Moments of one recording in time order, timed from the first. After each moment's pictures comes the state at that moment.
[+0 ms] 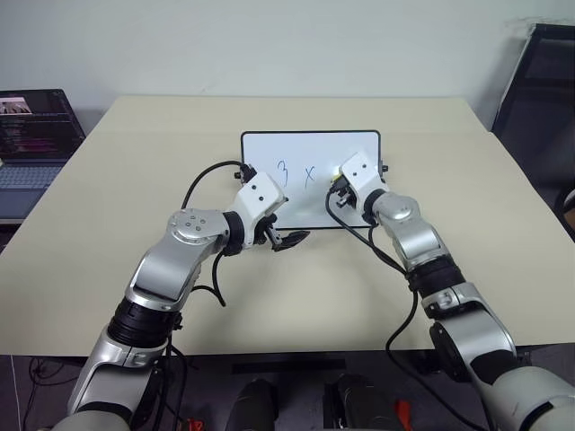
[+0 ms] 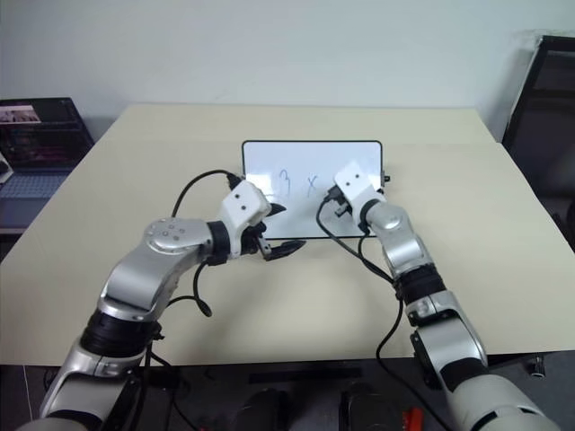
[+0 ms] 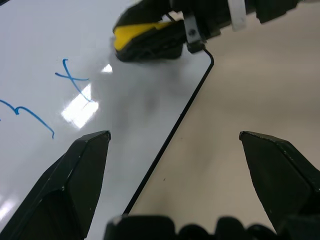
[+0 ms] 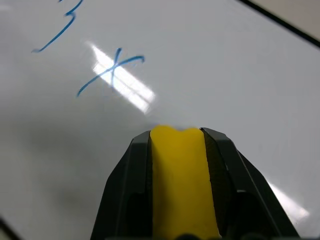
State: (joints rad) left arm -0.58 0.55 -0.19 -0.23 -0.18 0.70 -0.78; right arm -0.82 -0.21 0.19 0.48 -0.14 0.29 0.37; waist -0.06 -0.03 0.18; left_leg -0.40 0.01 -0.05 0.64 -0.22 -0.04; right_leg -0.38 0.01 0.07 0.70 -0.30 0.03
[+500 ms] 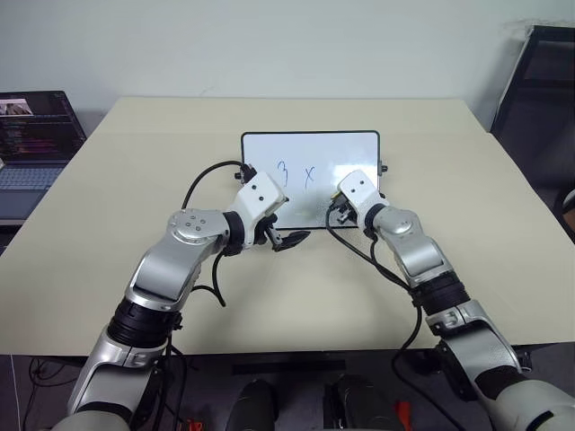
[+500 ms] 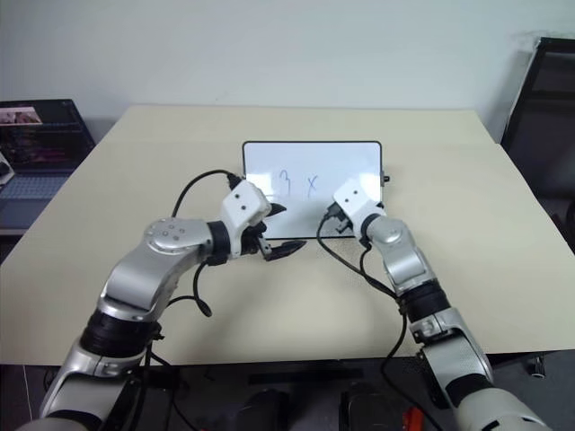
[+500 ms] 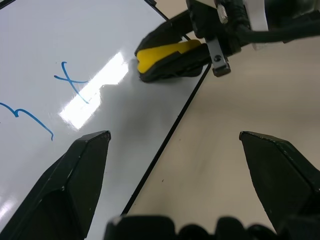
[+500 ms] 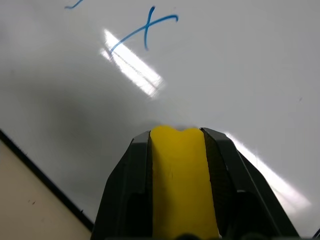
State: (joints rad) left arm -0.57 0.56 -0.19 -0.23 -0.18 0.70 -0.77; right arm -0.77 -0.22 0.22 0.37 -0.16 0.36 0.38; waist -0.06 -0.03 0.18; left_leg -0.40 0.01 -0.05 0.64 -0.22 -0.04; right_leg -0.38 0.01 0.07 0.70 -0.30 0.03
